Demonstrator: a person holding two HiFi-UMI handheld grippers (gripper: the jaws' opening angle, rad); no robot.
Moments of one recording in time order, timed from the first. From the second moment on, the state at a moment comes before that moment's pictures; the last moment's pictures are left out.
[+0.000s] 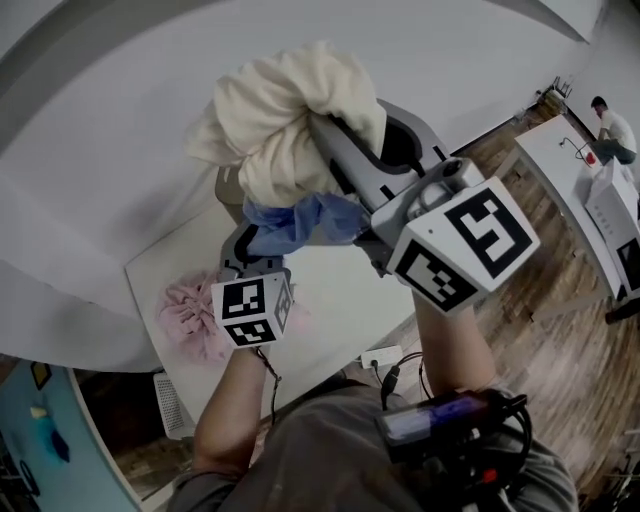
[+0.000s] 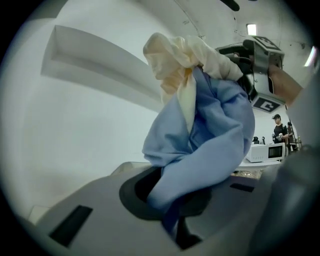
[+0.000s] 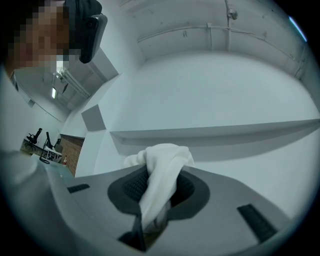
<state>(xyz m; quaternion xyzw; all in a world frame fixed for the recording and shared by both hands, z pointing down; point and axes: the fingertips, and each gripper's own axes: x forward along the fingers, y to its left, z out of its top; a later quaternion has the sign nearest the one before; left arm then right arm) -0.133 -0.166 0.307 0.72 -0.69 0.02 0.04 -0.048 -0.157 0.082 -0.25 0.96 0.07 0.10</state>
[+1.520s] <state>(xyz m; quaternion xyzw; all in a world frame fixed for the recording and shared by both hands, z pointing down) -0.159 -0.292 0.139 0.72 -0.69 -0.04 -0.05 -0.068 -0.300 0.116 -0.24 0.97 0.07 0.06</state>
